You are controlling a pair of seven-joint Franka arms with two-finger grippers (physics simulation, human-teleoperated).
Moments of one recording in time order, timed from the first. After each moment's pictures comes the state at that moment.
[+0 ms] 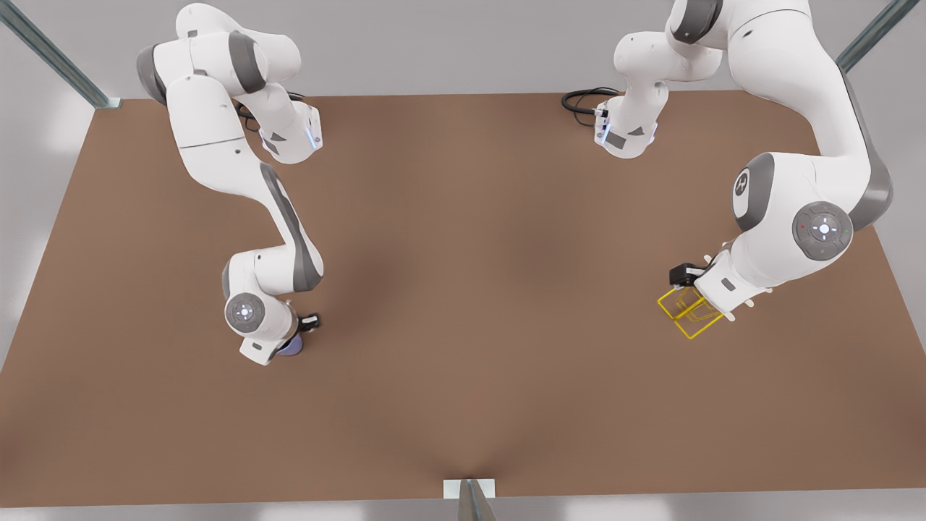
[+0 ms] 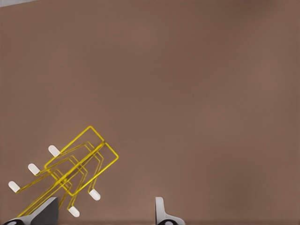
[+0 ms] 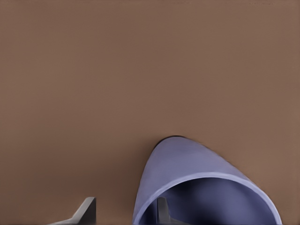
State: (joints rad) left arm -0.09 0.35 -0.05 -1.32 0.06 1.54 0.00; right arm 0.23 0.59 -0.05 -1.73 0.01 2.18 -0.10
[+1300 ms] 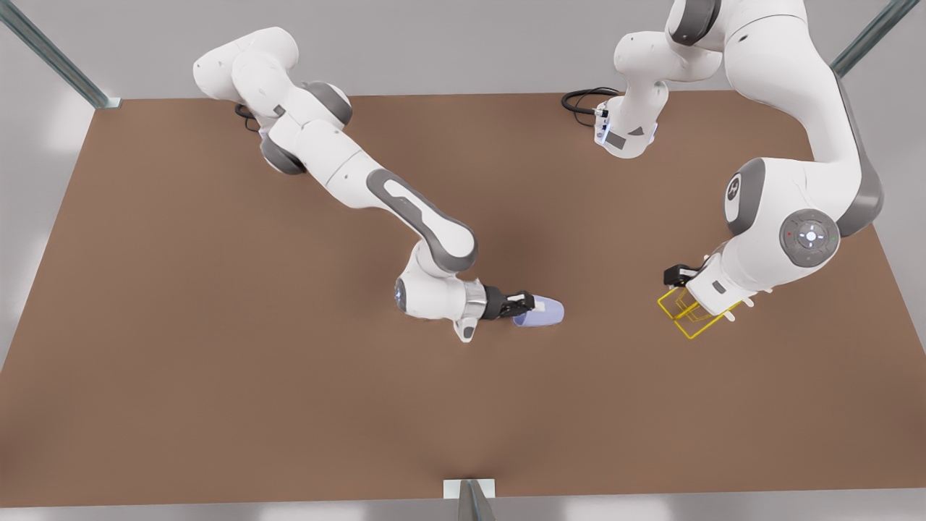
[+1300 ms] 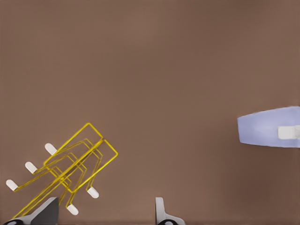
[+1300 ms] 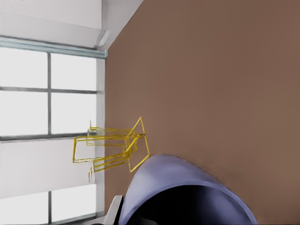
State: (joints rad) left arm -0.11 0.36 -0.05 -1.32 0.07 1.52 -0.01; right arm 0.58 1.16 0.36 -0.90 1.06 2.50 -0.15
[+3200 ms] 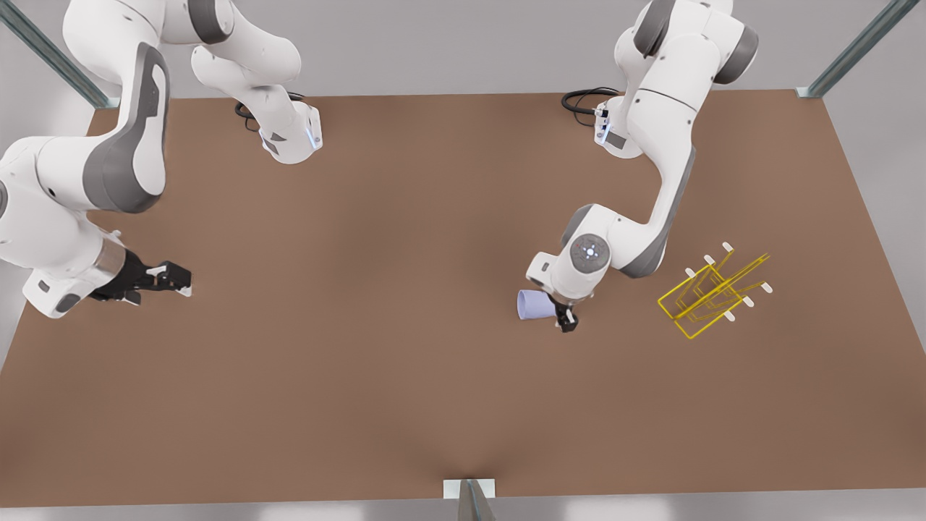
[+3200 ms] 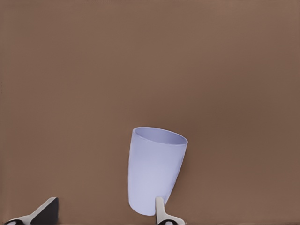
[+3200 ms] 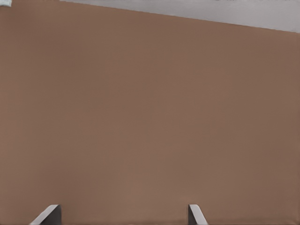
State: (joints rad) left arm -0.34 0.50 -0.15 -1.74 0.08 2.25 0.85; right arm 0.10 0.27 -0.15 -1.33 0.07 1.60 -0.19
